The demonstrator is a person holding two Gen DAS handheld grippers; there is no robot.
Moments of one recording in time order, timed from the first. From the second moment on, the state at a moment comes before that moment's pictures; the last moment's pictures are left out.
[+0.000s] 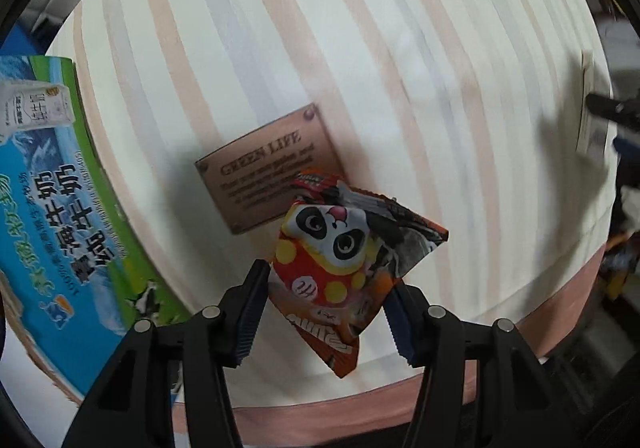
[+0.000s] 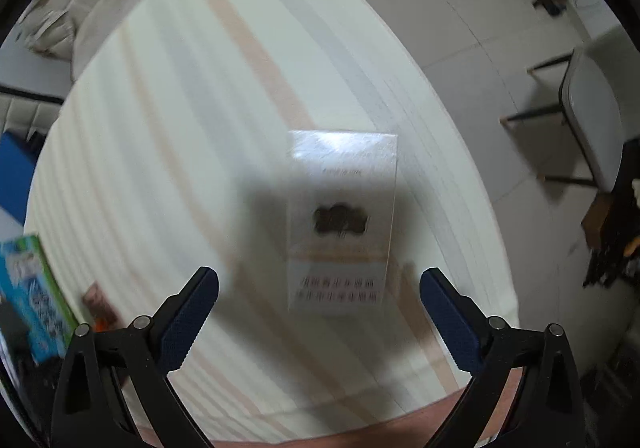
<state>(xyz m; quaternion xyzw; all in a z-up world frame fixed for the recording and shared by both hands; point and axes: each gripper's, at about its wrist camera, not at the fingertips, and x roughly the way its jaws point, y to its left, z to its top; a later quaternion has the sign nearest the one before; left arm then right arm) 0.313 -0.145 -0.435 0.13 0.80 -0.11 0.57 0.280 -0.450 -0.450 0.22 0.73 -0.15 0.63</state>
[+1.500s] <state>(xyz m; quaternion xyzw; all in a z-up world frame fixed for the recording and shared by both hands) 0.258 -0.099 -0.344 0.05 0.70 -0.09 0.70 0.246 -0.303 -0.387 0.16 0.72 -0.01 0.68</state>
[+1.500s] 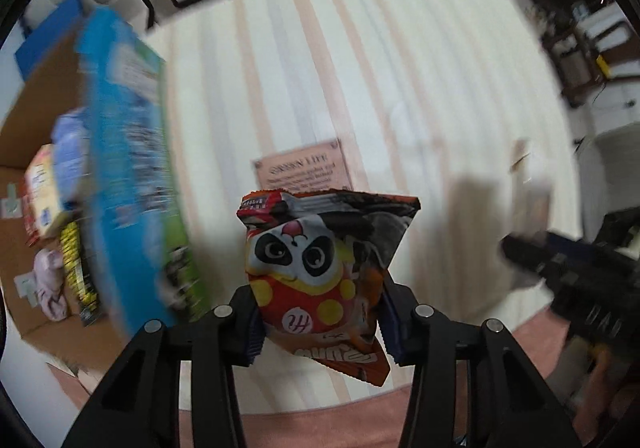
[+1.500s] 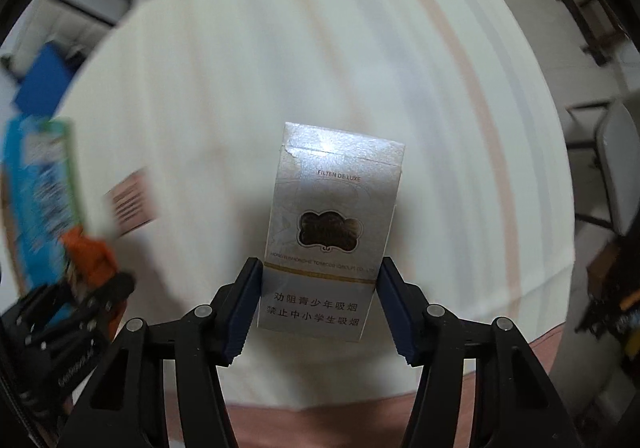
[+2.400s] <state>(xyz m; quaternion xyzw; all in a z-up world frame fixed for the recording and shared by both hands) 0.300 0.152 -0.332 -0.10 0.75 -0.04 0.66 0.278 0.015 -0.301 0.05 0.71 0.15 0.69</state>
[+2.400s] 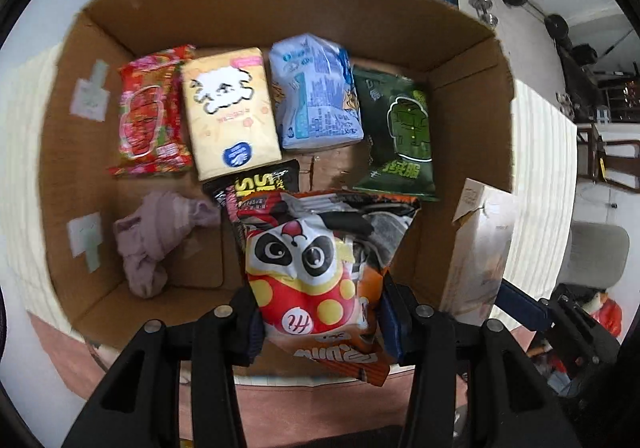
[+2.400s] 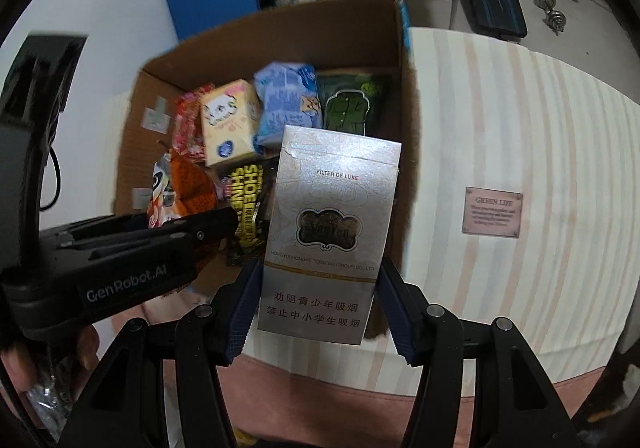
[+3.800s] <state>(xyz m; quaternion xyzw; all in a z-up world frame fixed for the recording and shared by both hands) 0.266 0.157 -0.305 -0.05 0.72 -0.02 0.69 0.274 0.022 -0.304 -0.01 0.71 0.07 0.70</state>
